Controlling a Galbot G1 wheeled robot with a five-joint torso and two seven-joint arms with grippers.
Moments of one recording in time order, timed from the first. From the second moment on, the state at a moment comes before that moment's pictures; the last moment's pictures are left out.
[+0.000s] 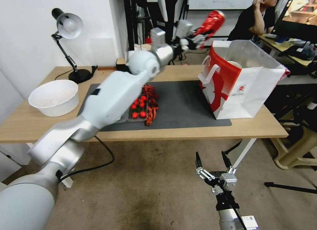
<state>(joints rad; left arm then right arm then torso) -0.03 -1.40 0.34 -1.26 -0.83 0.13 0.29 -1.81 1.42 0.43 2.03 0.13 0.44 0.04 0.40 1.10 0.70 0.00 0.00</state>
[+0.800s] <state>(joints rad) -0.17 -1.60 0.48 -1.02 -0.70 0.08 0.33 -1.82 1.43 0.43 2.02 0.13 0.46 0.04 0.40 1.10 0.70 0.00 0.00</state>
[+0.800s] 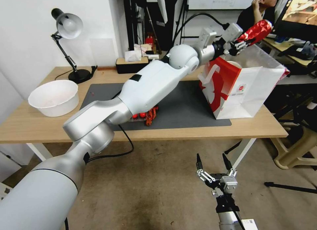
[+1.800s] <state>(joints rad) 0.11 -1.27 0.32 -1.41 -0.66 0.07 0.27 -1.81 1.43 0.41 2.01 0.12 0.46 0.04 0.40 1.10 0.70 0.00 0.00</state>
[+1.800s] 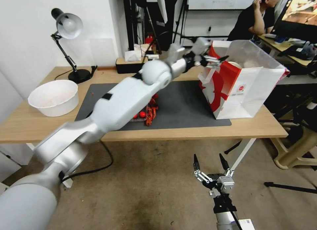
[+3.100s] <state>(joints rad) 1.19 -1.05 -0.40 -1.99 -0.27 0.27 -0.09 -1.82 1.41 0.37 2.00 0.10 0.48 0.04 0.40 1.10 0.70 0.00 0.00</state>
